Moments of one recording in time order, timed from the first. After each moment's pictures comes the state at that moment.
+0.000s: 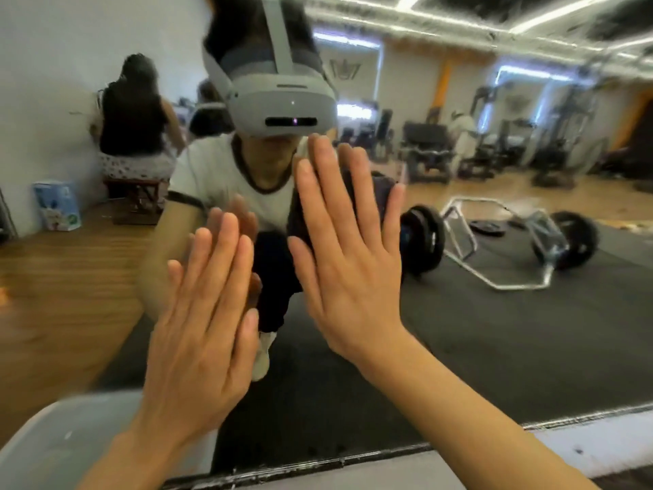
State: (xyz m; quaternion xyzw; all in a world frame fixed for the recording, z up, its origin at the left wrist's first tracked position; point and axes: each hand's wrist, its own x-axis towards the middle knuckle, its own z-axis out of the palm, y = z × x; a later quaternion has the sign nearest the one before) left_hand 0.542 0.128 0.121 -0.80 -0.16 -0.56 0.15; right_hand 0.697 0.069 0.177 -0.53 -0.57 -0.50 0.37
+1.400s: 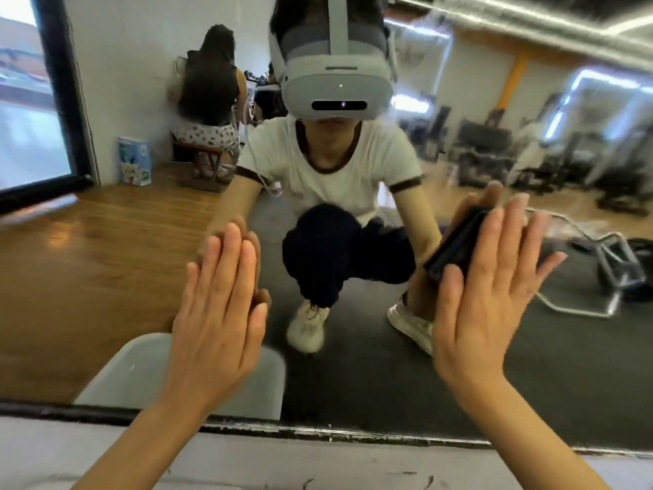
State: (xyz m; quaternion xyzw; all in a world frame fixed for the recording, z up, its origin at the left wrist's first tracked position) left_hand 0.429 0.189 0.048 -0.77 -0.29 -0.54 0.17; right_hand 0.661 0.081 0.119 -0.61 -0.51 -0.46 0.40
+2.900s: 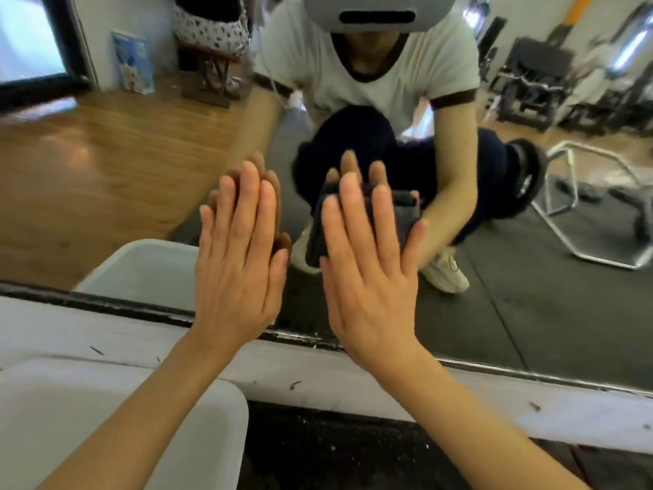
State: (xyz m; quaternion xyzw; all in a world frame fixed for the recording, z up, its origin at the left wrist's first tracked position) left_hand 0.480 0.166 -0.020 -0.76 -0.30 -0.55 0.15; right_hand 0.627 0.089 0.014 -0.52 -0.67 -0.44 0.29
